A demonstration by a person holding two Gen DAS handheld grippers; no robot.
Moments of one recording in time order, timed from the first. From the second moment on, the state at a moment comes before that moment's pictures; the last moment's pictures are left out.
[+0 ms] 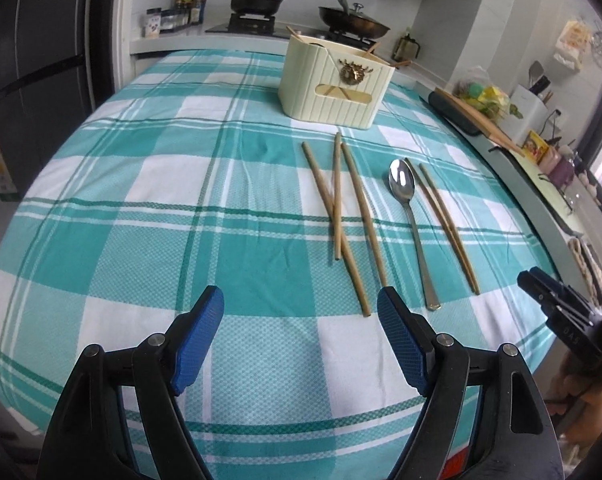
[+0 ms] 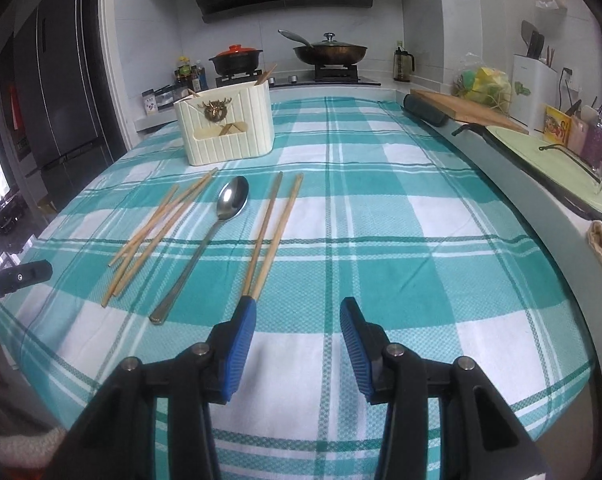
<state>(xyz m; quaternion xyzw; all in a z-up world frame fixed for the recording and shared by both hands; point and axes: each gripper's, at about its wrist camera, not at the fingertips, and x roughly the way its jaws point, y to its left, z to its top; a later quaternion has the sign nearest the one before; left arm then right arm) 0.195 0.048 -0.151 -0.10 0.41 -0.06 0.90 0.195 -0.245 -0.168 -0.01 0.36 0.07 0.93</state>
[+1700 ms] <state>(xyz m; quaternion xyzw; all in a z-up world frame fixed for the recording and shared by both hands) 0.337 0.004 -0.196 -0.03 0.47 0.02 0.88 0.286 -0.229 -0.187 0.02 0.41 0.11 0.90</state>
